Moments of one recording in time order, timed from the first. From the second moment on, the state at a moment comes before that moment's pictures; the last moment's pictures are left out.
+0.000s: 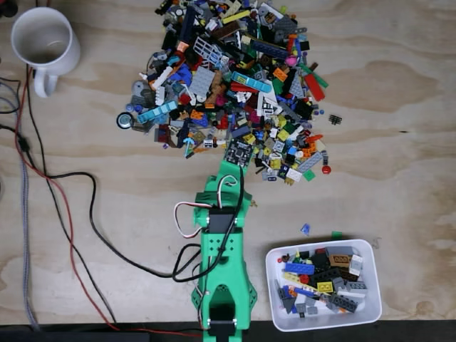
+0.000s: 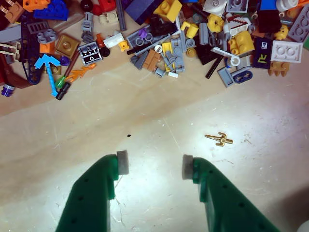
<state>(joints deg) -1.2 138.4 120.5 80.6 -62.2</state>
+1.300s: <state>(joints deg) -20.0 75.9 91.4 52.5 -52.1</state>
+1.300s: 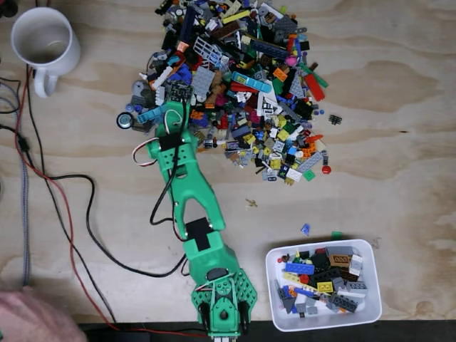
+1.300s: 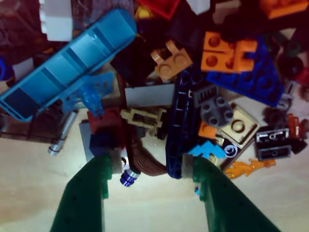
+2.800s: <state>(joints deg) -24.3 67.3 86.0 48.1 -56.5</state>
